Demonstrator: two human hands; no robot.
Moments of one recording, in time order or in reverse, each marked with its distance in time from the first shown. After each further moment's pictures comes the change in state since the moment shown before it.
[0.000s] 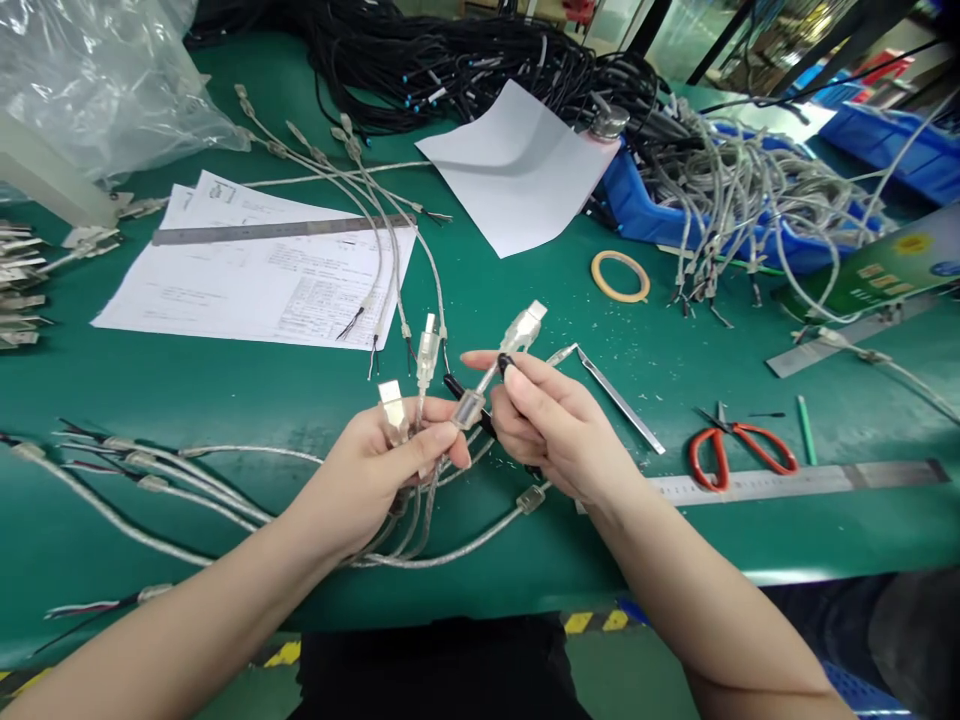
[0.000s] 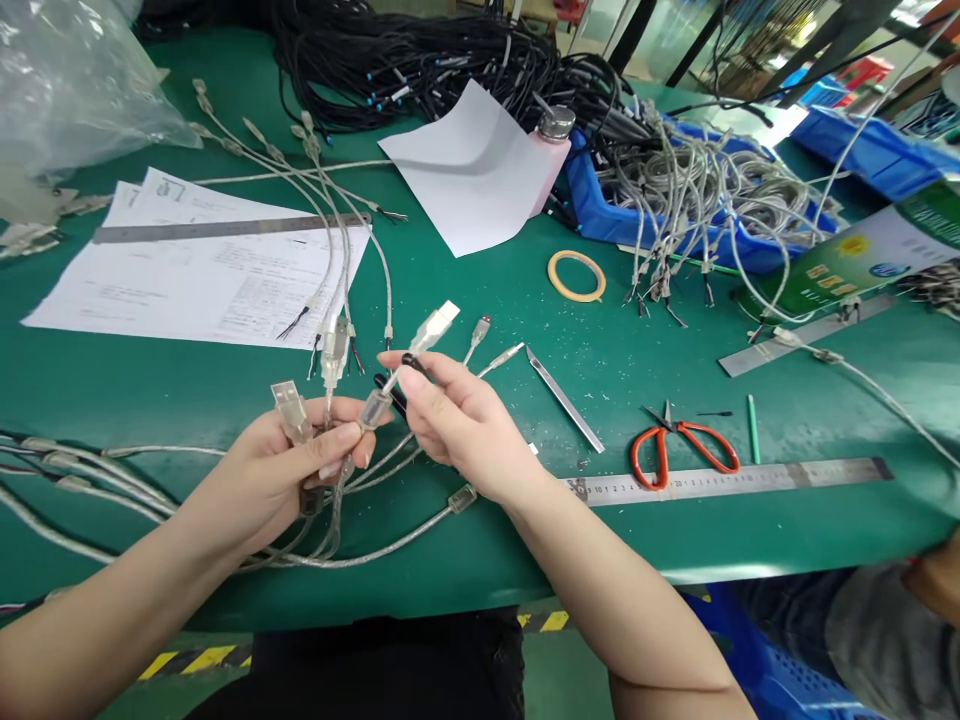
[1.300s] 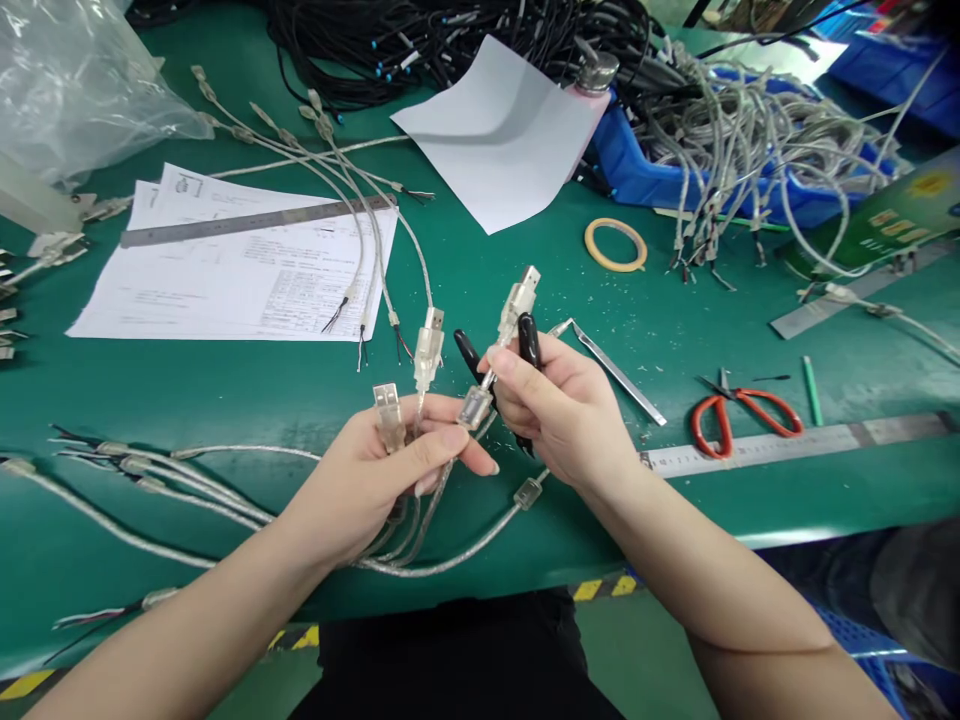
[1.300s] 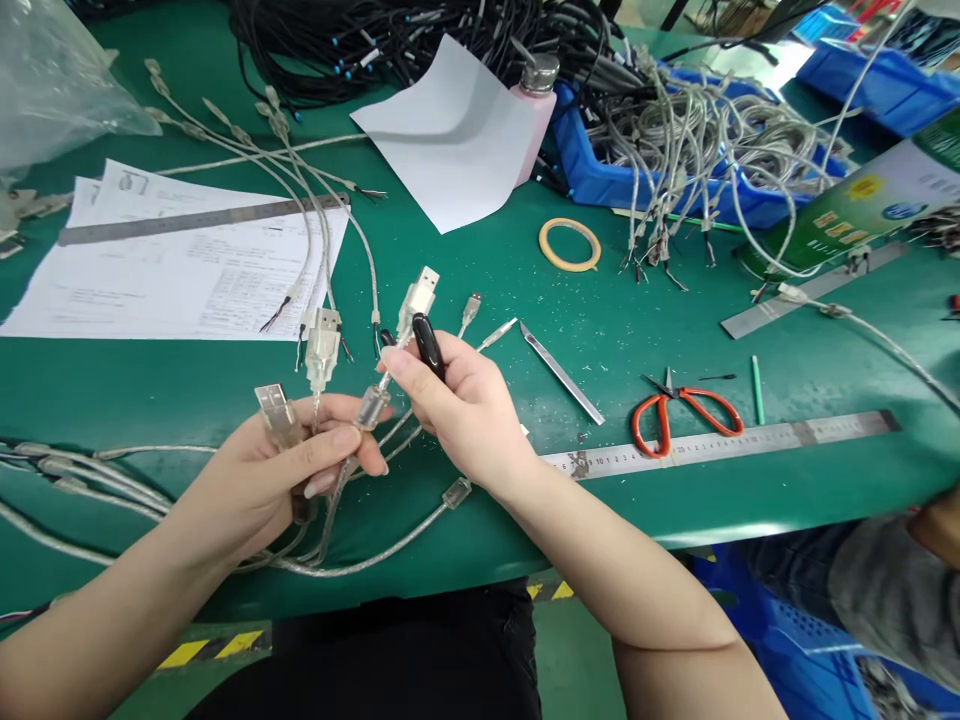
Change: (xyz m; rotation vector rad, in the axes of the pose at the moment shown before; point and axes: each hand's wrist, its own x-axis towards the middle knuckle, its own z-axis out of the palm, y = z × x) left_hand -0.006 0.002 0.005 -0.036 -0.099 -0.040; right_hand -0.001 0.006 0.005 0.015 0.201 -0.104
